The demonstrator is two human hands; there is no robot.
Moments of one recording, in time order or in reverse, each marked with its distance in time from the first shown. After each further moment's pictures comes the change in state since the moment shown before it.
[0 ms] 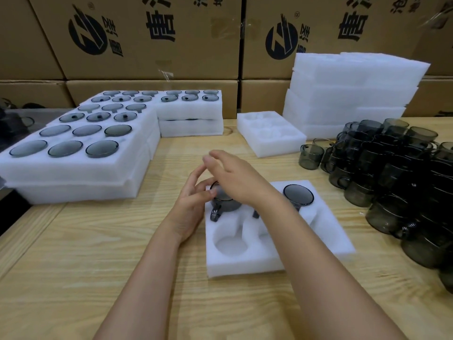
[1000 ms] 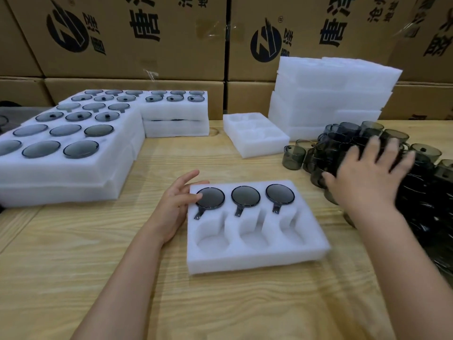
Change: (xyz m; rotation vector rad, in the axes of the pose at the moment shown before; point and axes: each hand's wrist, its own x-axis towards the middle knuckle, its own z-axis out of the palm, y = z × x) left_hand 0.006 -0.007 -0.004 0.023 0.043 -0.066; right_hand -0.091 0.076 -0.130 -1.139 0.570 0.665
